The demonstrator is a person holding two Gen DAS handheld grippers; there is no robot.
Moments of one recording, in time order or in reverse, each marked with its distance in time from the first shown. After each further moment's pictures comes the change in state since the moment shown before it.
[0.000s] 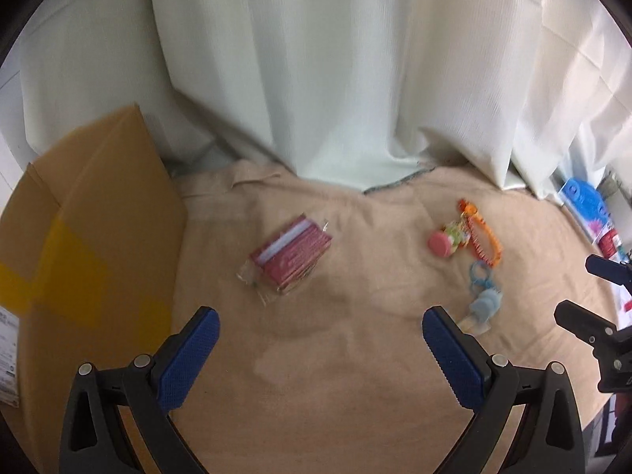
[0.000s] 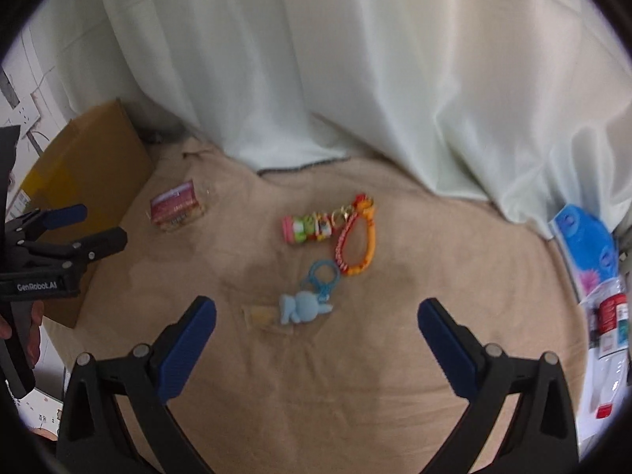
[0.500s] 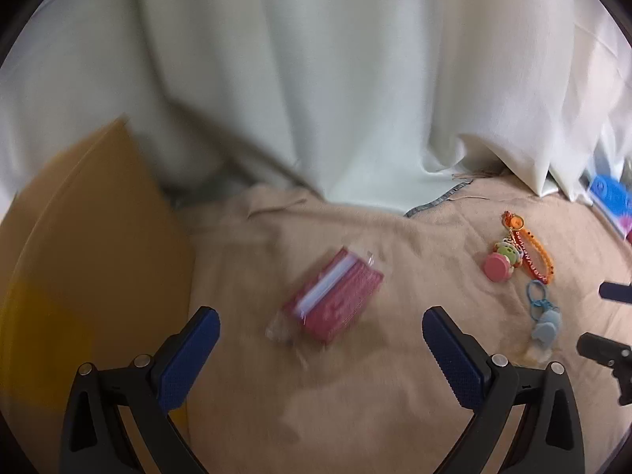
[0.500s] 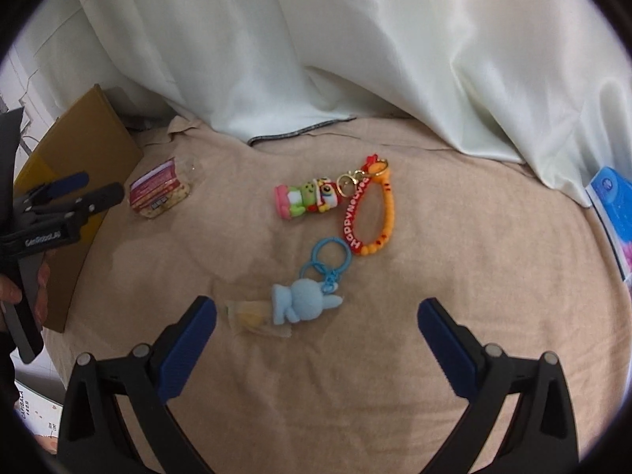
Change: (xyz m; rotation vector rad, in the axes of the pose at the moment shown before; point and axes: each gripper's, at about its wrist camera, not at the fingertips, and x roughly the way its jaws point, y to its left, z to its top) left arm 0.048 0.023 0.024 0.102 -0.090 0.039; right arm 0.050 -0.011 -0.004 0.050 0.043 0.053
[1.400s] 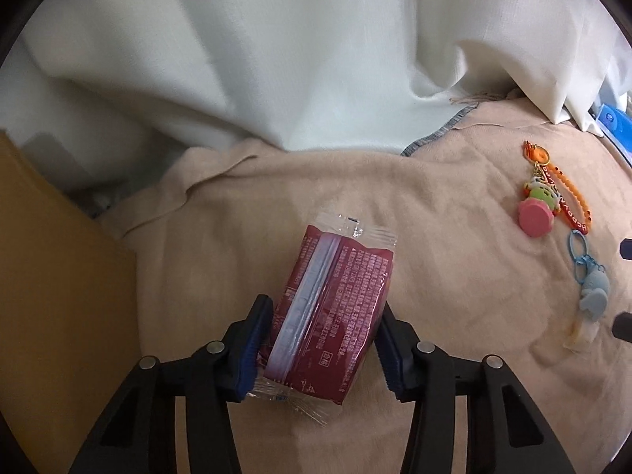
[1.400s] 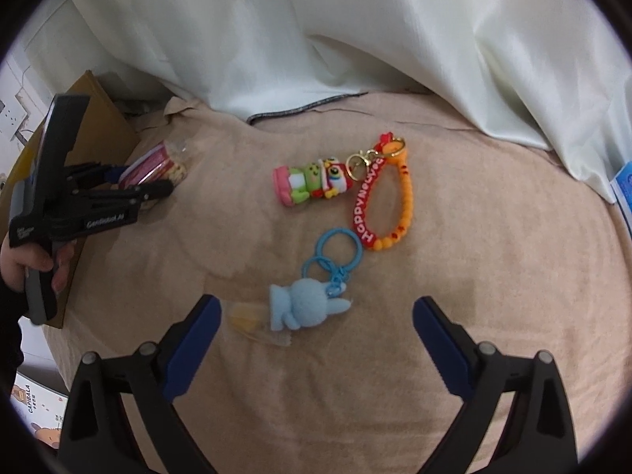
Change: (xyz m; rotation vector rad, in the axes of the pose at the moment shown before) left arm 0.062 -0.011 0.002 0.110 0.194 -0.057; right arm 0.020 -0.004 0.001 -0.005 0.067 0.043
